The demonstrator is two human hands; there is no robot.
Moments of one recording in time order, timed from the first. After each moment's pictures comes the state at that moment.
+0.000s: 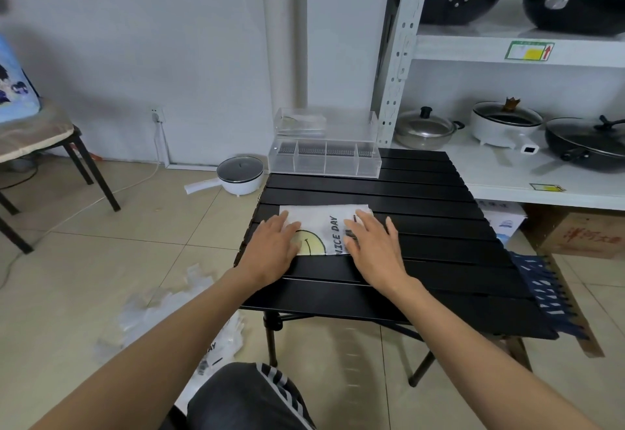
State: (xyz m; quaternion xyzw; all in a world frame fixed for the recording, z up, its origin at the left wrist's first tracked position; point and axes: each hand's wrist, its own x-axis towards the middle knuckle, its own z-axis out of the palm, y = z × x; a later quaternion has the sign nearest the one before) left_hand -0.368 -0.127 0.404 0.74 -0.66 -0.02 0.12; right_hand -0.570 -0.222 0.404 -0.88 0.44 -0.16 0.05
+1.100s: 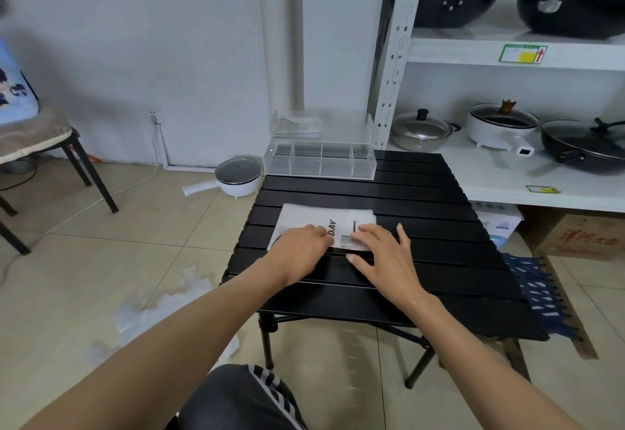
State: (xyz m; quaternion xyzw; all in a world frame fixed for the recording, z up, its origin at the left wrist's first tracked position) left_hand -0.416 -0.154 0.424 0.63 -0.77 0.09 0.00; right_hand -0.608 -0.224 0.392 -0.89 0.39 -0.22 0.07
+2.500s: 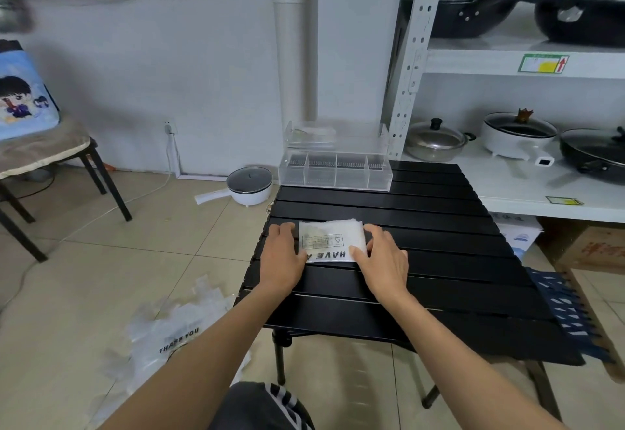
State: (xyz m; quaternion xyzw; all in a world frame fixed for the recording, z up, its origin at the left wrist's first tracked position) left_hand -0.379 -0.148 0.400 0.82 -0.45 -0.07 0.34; right_hand -0.548 -0.225 0.400 -0.78 0.53 -0.27 0.19
